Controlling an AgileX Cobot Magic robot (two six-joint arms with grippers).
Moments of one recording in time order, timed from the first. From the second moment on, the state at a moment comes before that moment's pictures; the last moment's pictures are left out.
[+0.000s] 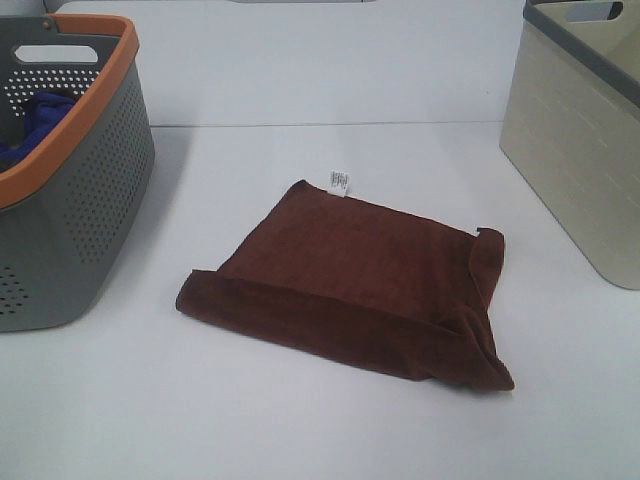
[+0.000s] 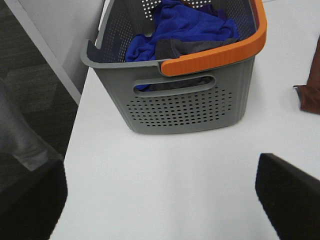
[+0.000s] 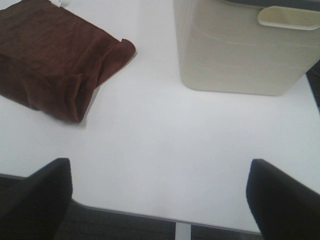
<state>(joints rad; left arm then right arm) 0.04 0.06 -0.63 0.06 1.12 0.14 -0.03 0.00 -0.55 0.08 1.09 -0.18</state>
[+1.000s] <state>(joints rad) 0.04 0.00 -0.51 -0.07 1.06 0.16 -0.03 0.00 -0.50 0.14 1.07 -0.18</state>
